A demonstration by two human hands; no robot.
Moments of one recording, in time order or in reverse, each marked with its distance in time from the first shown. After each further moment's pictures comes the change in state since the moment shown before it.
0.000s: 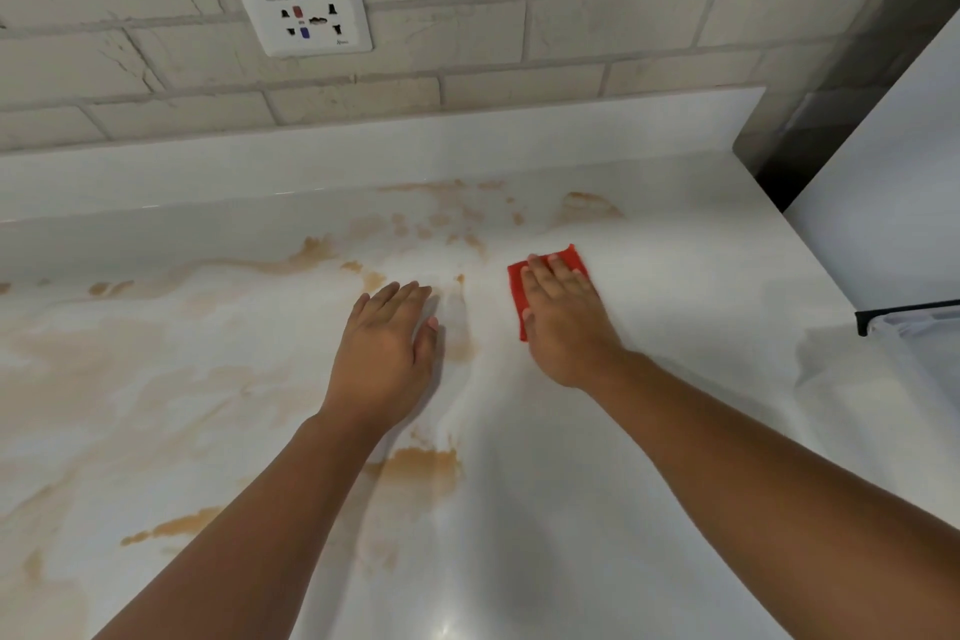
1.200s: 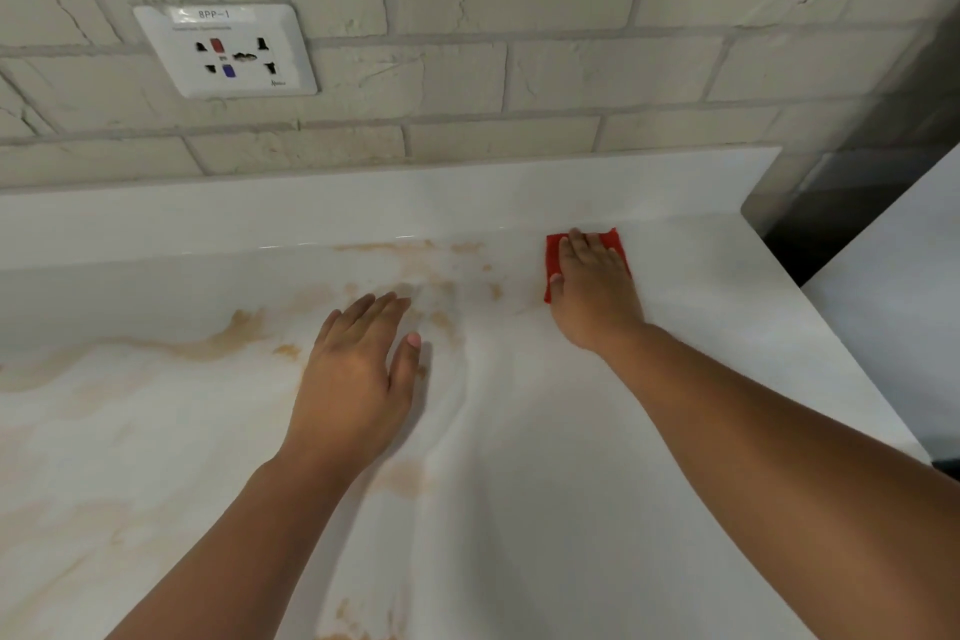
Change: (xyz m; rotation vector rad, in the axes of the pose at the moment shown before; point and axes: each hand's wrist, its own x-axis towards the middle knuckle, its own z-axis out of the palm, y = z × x) left_hand 0.088 0.005 0.025 -0.061 0.113 -0.042; right_hand 0.133 0.097 -0.015 -0.023 0.023 0.236
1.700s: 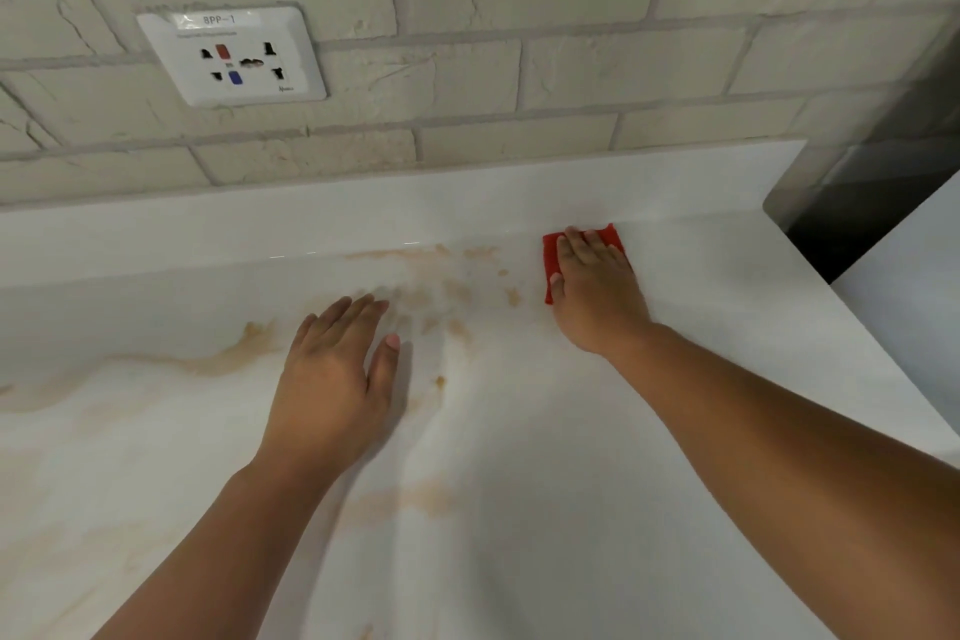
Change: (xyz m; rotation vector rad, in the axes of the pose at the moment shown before) left_hand 0.009 -0.033 -0.011 0.066 -0.023 -0.028; right_hand 0.007 -0.014 0.006 0.013 0.043 -0.052
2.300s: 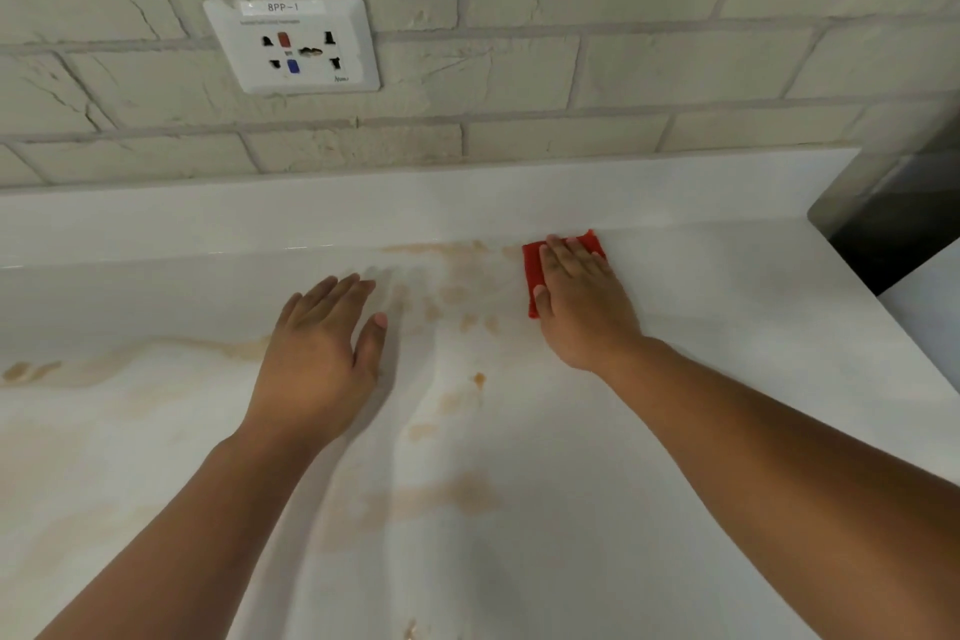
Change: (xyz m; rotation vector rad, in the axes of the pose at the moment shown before) left_hand 0.011 -0.046 -0.021 0.046 -0.013 -0.055; right_hand -0.005 -0.052 0.004 0.028 -0.025 -0.112
